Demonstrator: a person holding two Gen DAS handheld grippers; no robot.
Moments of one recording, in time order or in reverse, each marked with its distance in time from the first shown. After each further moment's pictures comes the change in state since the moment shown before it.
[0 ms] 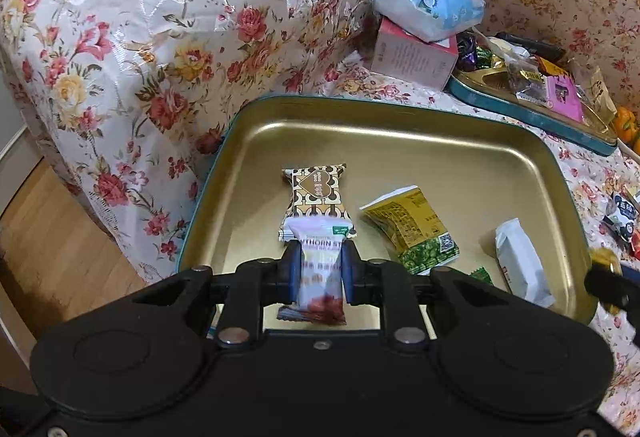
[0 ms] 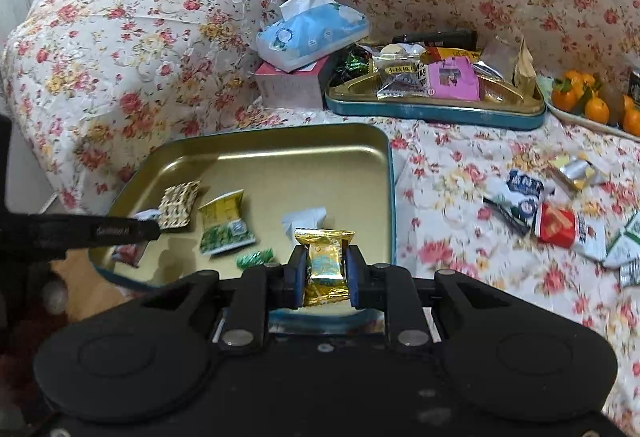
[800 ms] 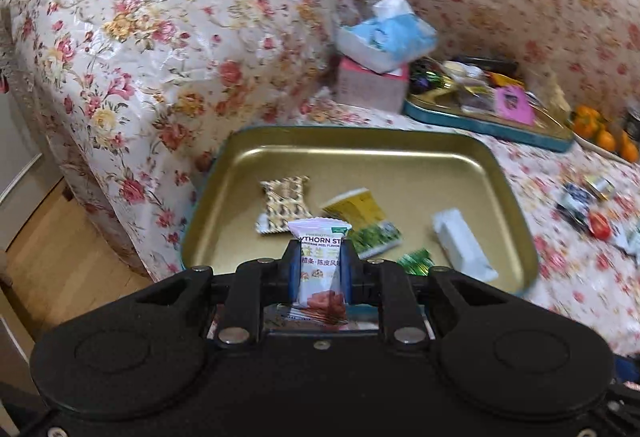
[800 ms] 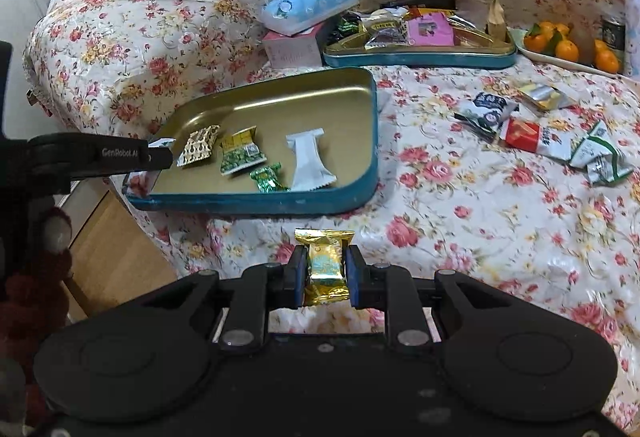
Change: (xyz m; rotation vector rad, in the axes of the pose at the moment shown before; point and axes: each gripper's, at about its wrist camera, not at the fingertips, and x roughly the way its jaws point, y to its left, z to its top) left arm -0.059 -0.027 -0.025 0.044 -0.123 0.010; right arm -0.064 -0.018 -0.065 0.049 0.053 0.061
